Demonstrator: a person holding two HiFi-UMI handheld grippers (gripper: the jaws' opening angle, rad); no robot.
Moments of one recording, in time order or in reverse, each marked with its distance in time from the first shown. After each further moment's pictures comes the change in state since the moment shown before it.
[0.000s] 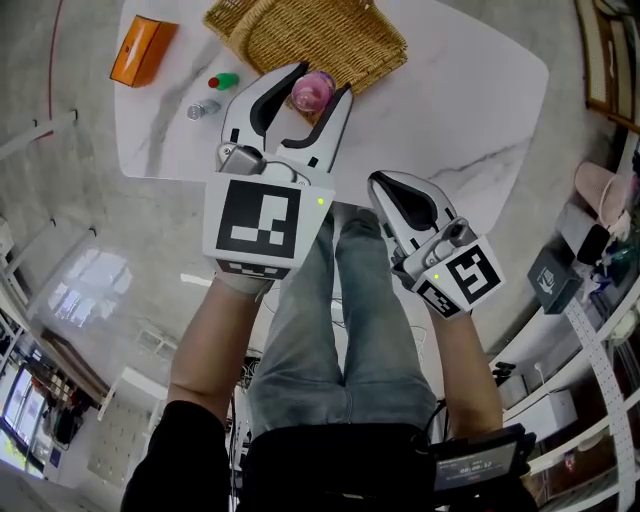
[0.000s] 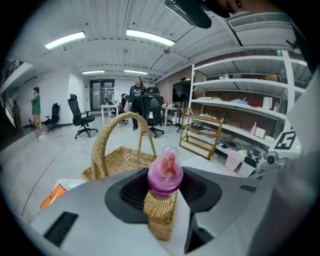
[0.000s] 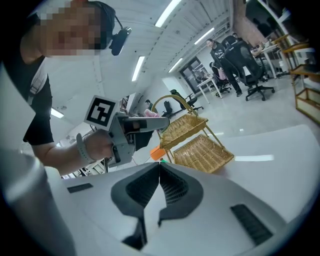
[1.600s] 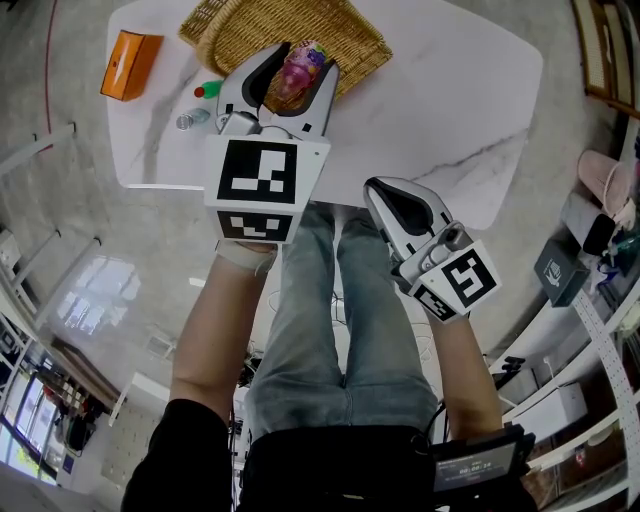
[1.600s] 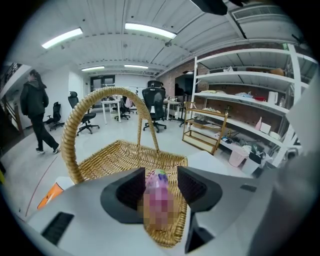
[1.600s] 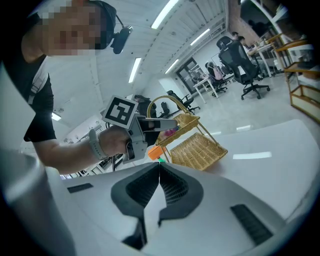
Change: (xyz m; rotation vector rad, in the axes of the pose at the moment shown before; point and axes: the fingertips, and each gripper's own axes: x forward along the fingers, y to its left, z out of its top) left arm 0.041 0.012 -0.013 0.002 0.069 0.032; right arm -0.009 -0.007 -0.011 0.029 -0.012 -0.024
